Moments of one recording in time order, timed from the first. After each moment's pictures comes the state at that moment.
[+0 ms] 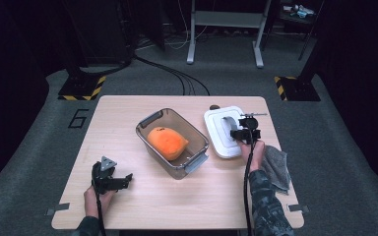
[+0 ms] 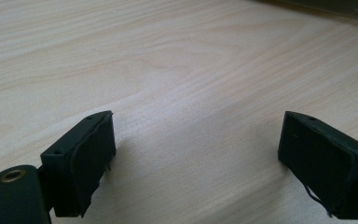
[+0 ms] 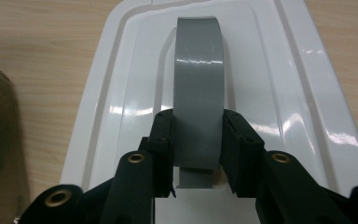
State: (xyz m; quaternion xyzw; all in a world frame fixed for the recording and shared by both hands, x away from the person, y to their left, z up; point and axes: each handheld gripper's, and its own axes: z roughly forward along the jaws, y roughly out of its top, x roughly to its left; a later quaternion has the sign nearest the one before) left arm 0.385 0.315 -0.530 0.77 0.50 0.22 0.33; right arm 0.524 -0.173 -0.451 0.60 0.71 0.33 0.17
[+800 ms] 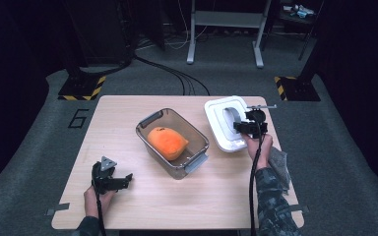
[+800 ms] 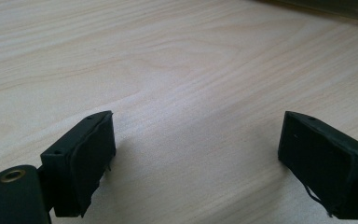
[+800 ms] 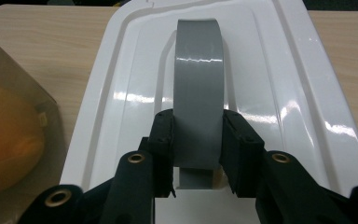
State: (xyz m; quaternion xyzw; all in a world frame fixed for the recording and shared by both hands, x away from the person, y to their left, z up) left arm 0.385 0.315 -0.530 0.77 0.50 0.22 0.33; right arm 0.512 -0.181 -0.404 0.57 0.71 0.37 0.18
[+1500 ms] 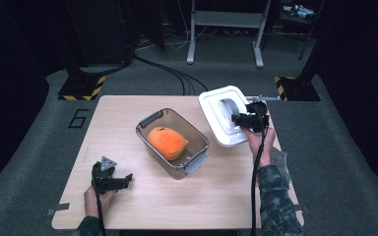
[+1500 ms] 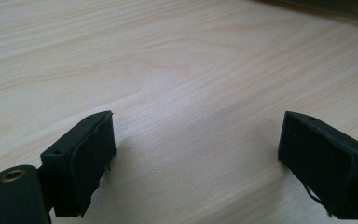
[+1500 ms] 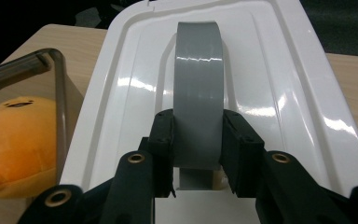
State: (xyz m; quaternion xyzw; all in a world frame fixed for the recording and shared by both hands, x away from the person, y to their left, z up) left arm 0.385 0.315 -0.530 0.77 0.50 0.22 0.33; right arm 0.497 -0.171 -0.358 0.53 0.72 0.40 0.19
